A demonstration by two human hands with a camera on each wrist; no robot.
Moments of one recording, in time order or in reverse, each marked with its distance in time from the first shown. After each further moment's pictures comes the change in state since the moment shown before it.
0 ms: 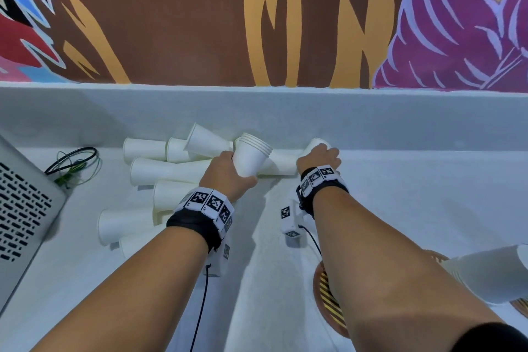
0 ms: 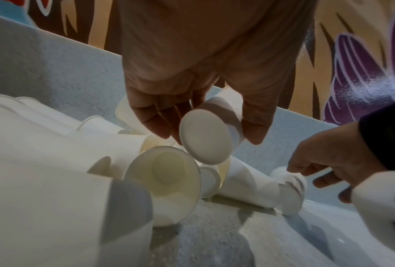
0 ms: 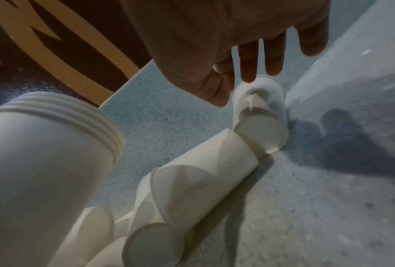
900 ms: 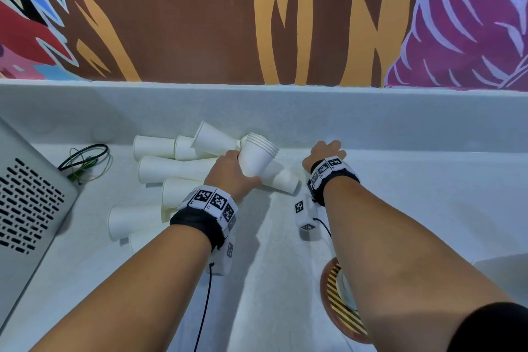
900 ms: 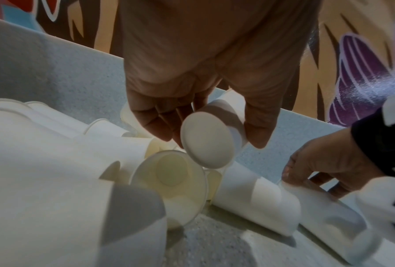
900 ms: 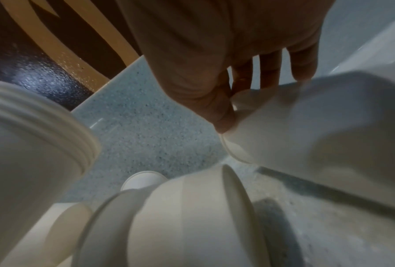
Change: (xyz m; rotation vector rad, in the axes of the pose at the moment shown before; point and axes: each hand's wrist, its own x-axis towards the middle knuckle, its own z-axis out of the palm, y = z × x) left_hand 0.000 -0.005 -0.003 0.022 -0.010 0.002; right_hand 0.015 -0.006 -0.003 -0.296 -0.151 -0.183
